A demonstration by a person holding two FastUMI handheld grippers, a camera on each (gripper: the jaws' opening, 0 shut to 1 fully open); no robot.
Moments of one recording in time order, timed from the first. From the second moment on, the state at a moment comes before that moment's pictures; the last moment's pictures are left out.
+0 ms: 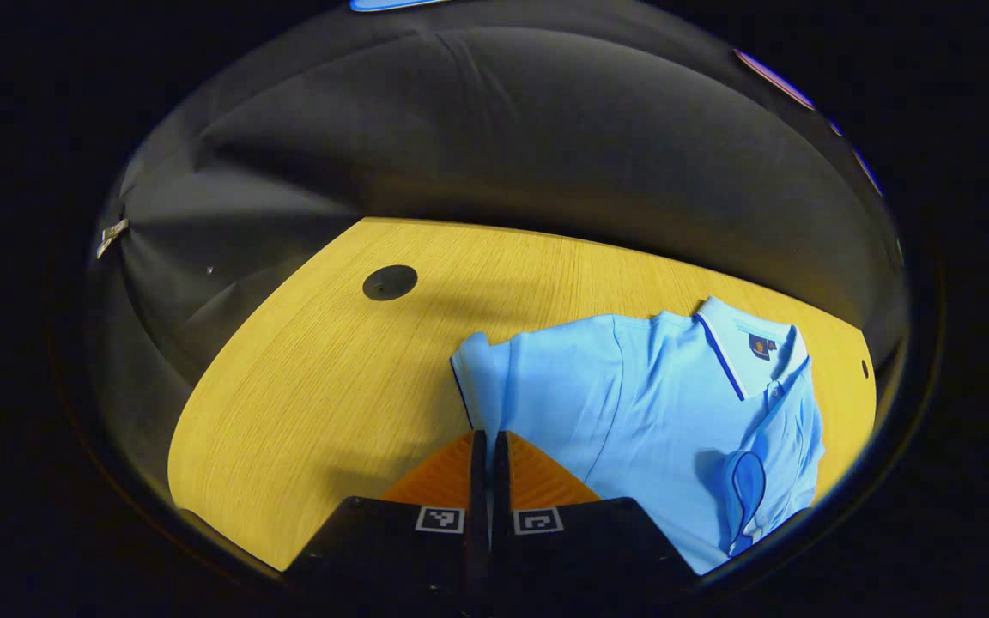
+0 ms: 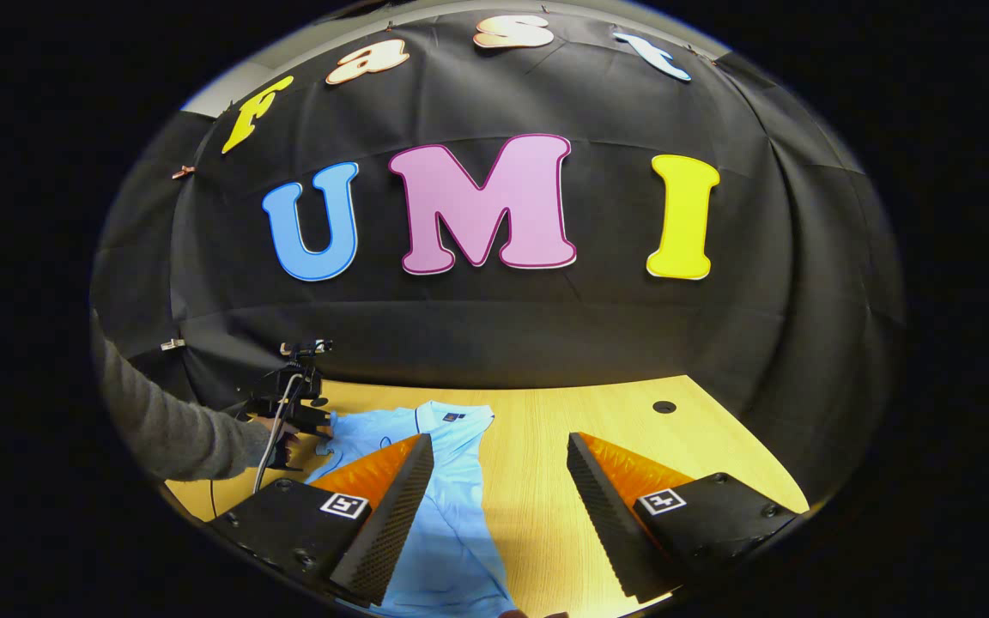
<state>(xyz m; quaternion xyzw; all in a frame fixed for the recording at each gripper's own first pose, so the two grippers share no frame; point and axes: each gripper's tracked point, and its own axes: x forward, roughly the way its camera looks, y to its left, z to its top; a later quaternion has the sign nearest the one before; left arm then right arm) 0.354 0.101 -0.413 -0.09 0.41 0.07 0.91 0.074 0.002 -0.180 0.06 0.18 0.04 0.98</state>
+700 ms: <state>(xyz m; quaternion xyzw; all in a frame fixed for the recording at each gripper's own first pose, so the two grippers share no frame) 0.369 0.010 -0.331 -0.04 0.31 -0.05 0.95 0.069 -0.014 -0.189 0.06 0.19 0.03 0.98</state>
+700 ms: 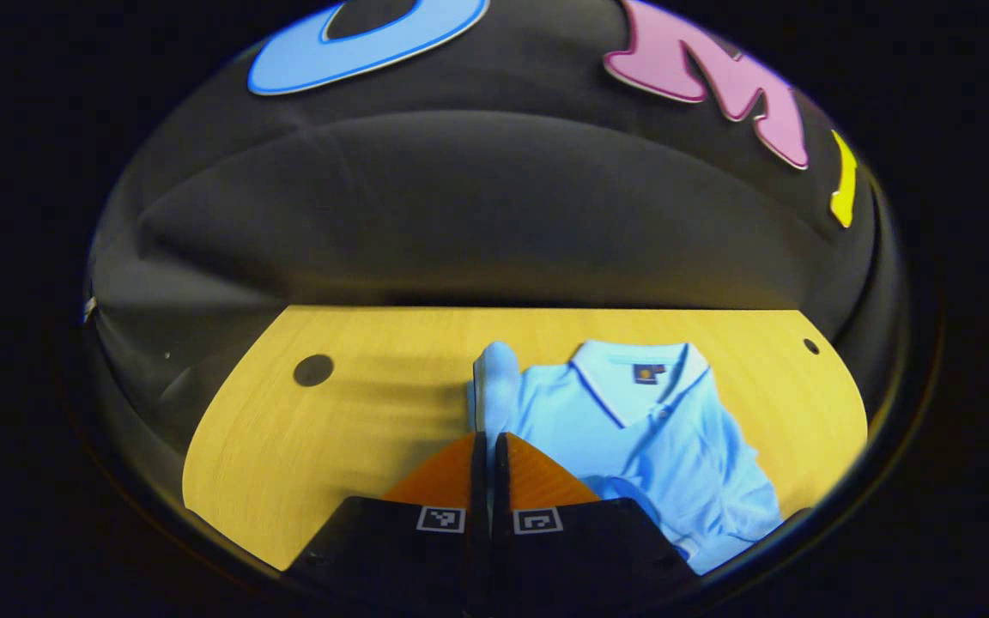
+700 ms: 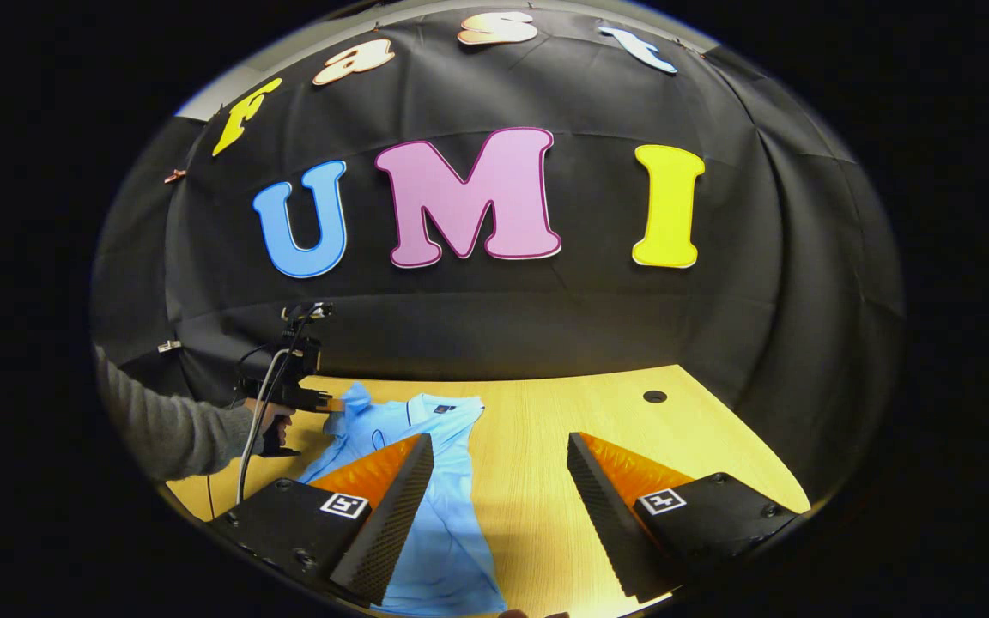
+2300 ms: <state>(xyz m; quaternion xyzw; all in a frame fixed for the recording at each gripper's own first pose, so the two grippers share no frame) 0.296 -0.160 -0.379 0.14 0.34 -0.20 0.91 0.034 -0.037 -0.200 0.07 0.20 -0.01 0.98</state>
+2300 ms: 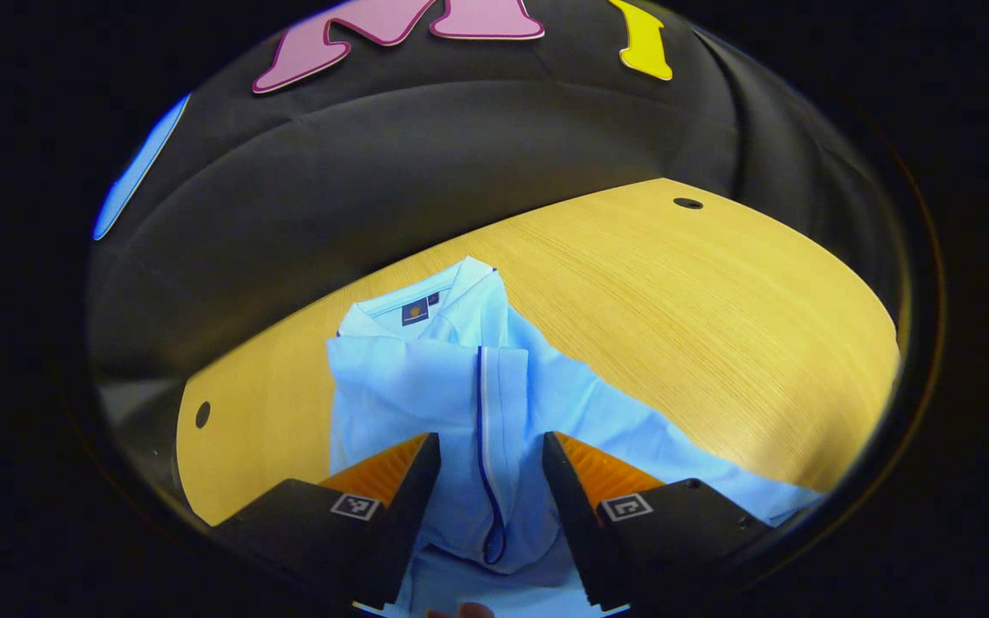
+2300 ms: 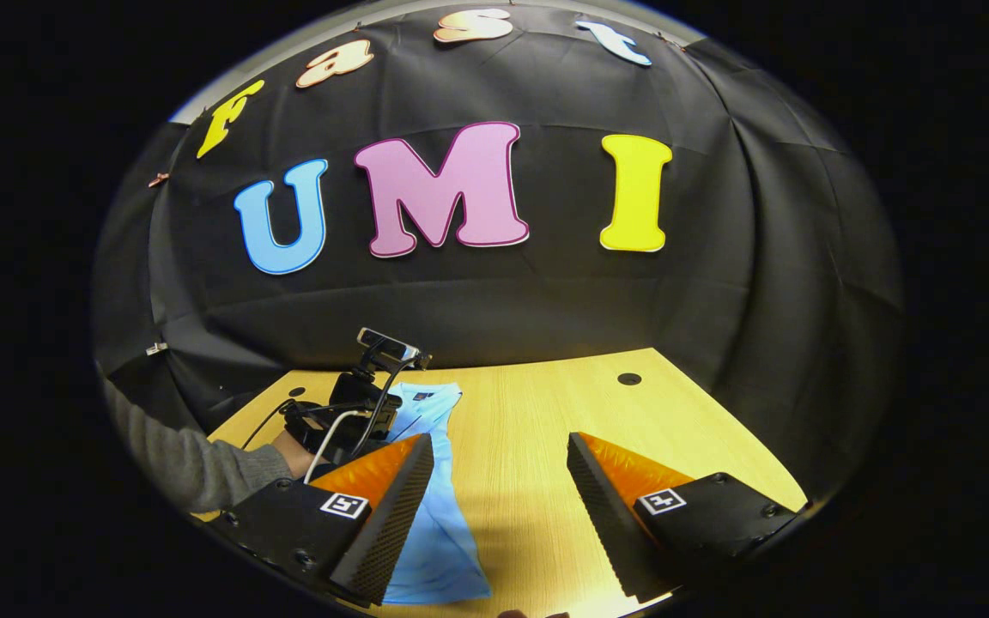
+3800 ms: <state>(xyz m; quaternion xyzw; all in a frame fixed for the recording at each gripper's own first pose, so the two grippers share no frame) -0.037 0.051 -0.397 0.03 0.44 -0.08 0.89 -0.076 0.028 -0.403 0.05 0.48 0.04 0.88</state>
